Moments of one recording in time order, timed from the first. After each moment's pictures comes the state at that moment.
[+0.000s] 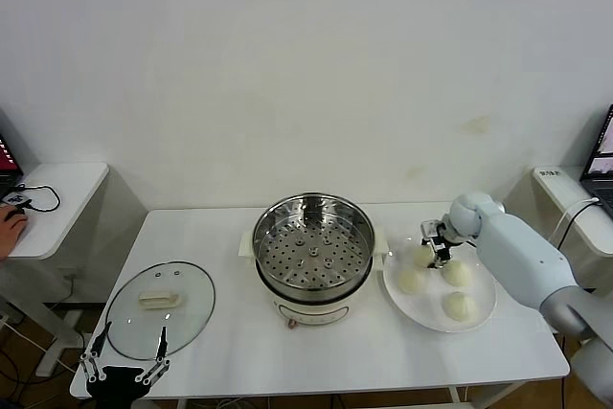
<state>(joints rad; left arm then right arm) 1.97 -1.47 -0.76 -2.28 0.16 -0.06 -0.06 -0.11 0.95 -0.49 0.87 -0.48 -0.02 -1.05</state>
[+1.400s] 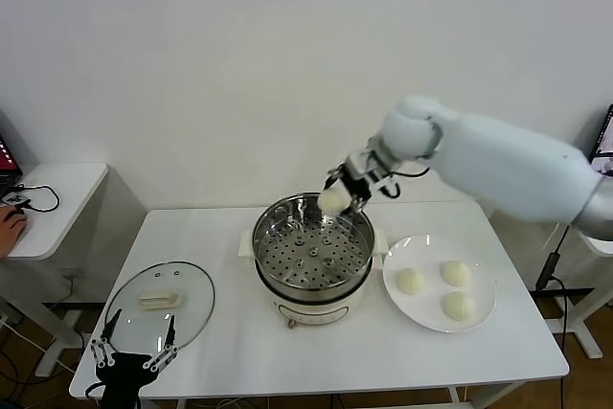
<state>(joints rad) 1.92 -1.44 -0.74 -2.27 0.14 -0.03 -0.04 0.52 1.01 -1.16 1.36 0.11 -0.01 -0.98</state>
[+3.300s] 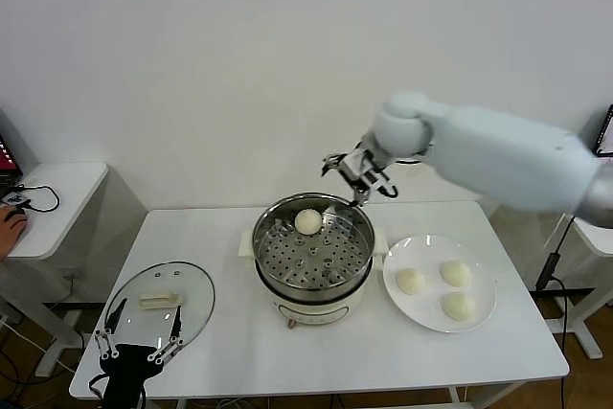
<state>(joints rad) 1.91 -1.43 -0.72 -2.32 0.13 -0.02 -0.03 0.63 0.90 -1.21 1.45 0.10 -0.10 -0.96</state>
